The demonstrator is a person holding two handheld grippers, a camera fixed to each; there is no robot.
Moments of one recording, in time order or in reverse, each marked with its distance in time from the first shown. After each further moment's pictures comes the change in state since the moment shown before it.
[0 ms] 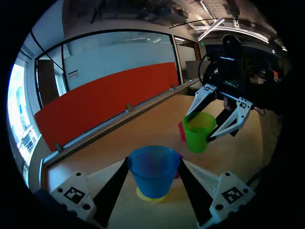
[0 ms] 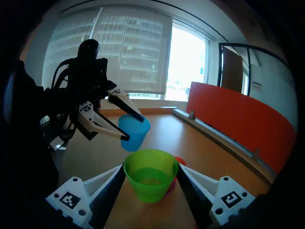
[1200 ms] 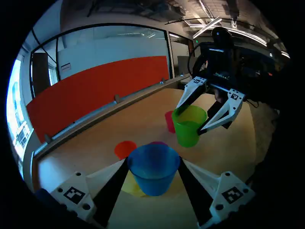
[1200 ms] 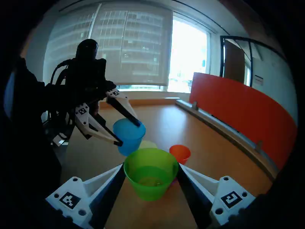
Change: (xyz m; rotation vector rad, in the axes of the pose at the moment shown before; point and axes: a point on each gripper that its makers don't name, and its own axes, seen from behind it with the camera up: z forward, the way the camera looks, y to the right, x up) left arm -0.036 0.039 0.006 -0.090 -0.041 -0.031; right arm -0.028 -0.011 -0.004 0.024 -0.072 0.019
